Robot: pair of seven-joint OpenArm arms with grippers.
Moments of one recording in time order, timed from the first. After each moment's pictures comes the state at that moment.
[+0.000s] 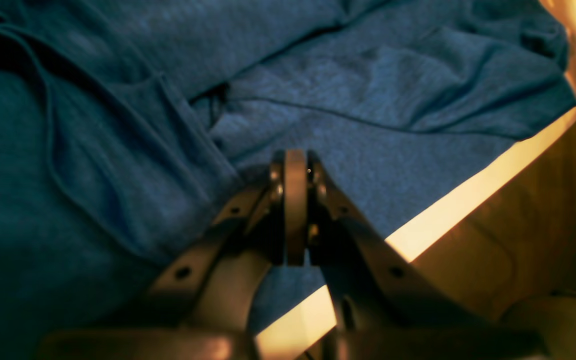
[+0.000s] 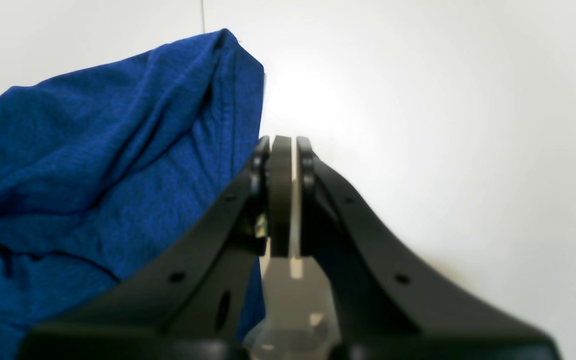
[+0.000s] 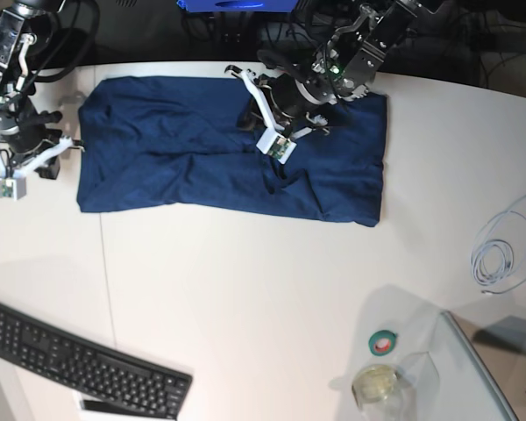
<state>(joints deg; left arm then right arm) 13.7 -15.6 31.2 87.6 -21.6 -7.3 26.4 -13.0 2.7 30.6 85.8 8.1 25.9 -33.7</state>
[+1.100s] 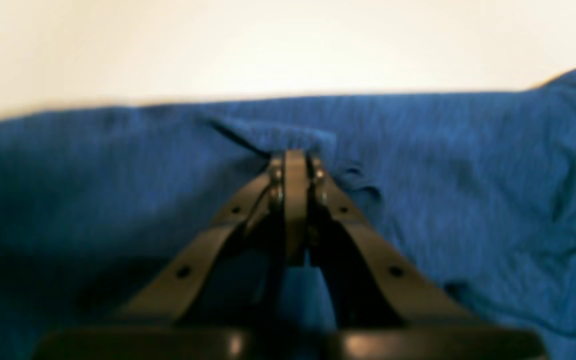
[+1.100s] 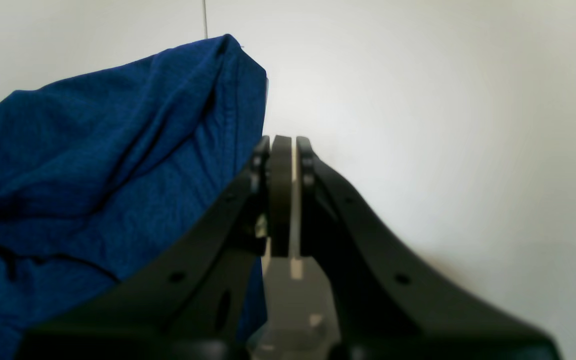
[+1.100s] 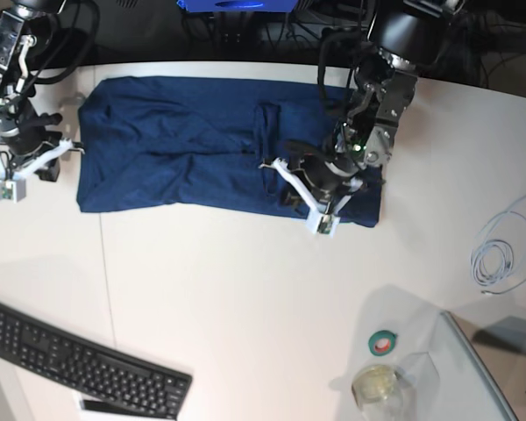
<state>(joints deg) -0.7 -9.5 18.3 69.2 -21.1 -7.5 23.7 -12.6 2.8 30.5 85.8 8.1 25.9 -33.7</state>
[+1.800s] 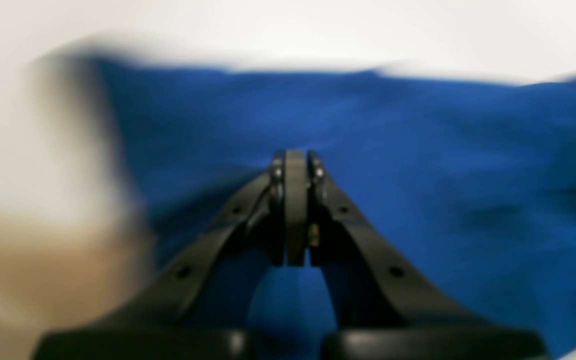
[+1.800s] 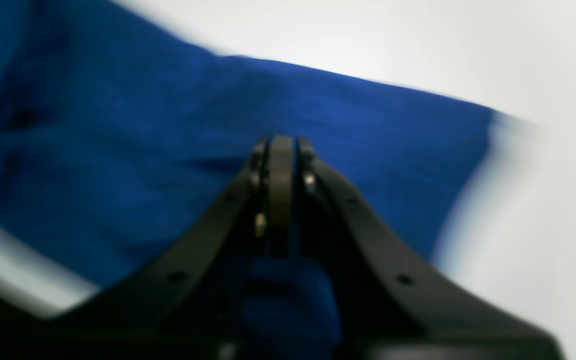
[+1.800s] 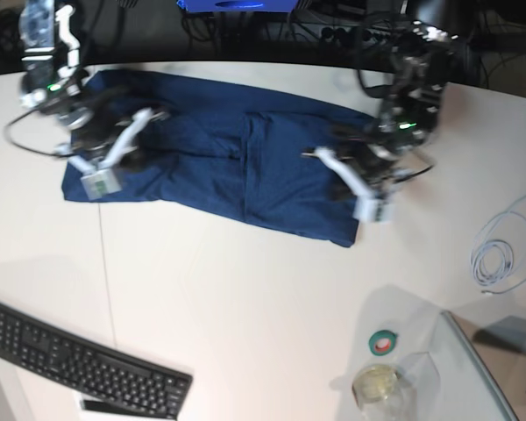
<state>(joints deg) 10.7 -17.0 6.8 84.3 -22.0 -7.7 23.9 -20.2 4.6 2.4 95.2 8.1 25.7 -33.4</state>
